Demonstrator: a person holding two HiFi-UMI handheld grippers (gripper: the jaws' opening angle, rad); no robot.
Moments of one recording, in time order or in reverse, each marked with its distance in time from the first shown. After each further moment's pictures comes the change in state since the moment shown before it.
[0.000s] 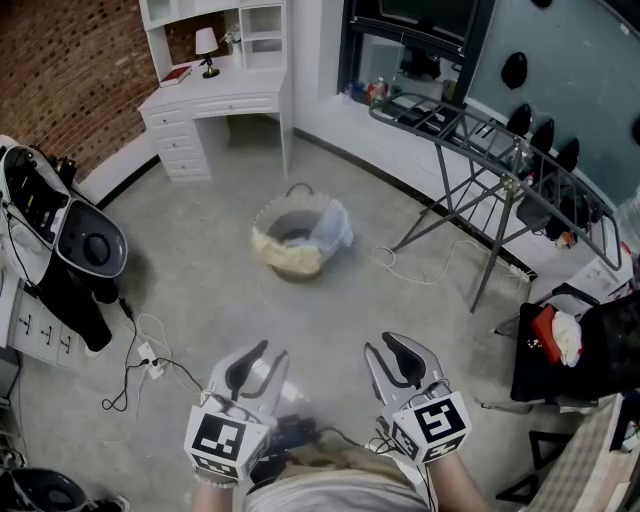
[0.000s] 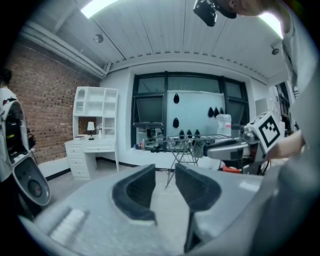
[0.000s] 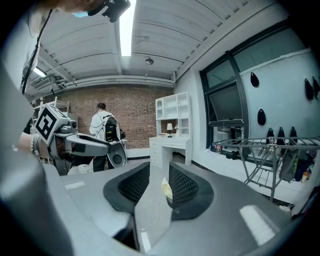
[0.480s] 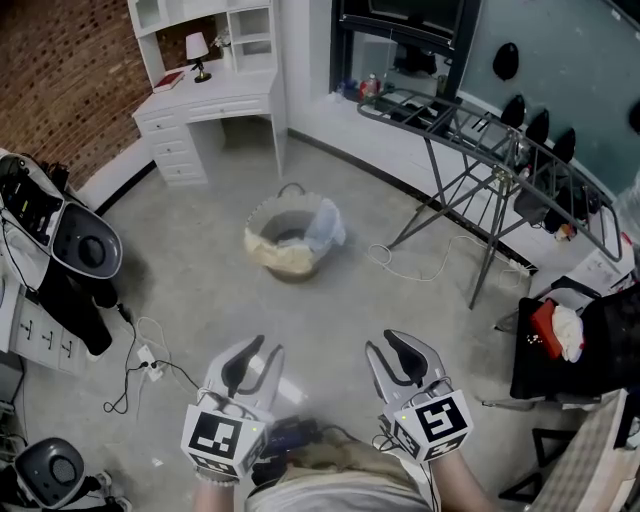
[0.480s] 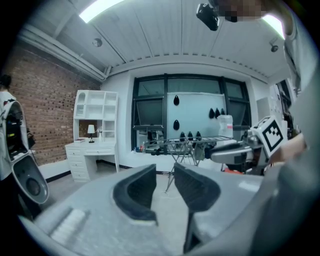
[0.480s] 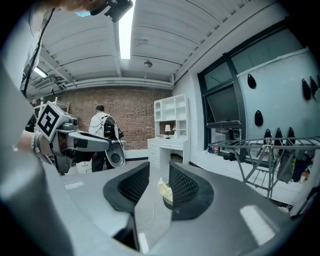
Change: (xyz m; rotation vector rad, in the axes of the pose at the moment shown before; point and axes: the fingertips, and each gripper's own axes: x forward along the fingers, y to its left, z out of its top) left arm 0.023 -0.032 0.013 0.004 -0.028 0.037; right arm -0.029 -0.039 -0.011 -0.005 -0.023 -0.007
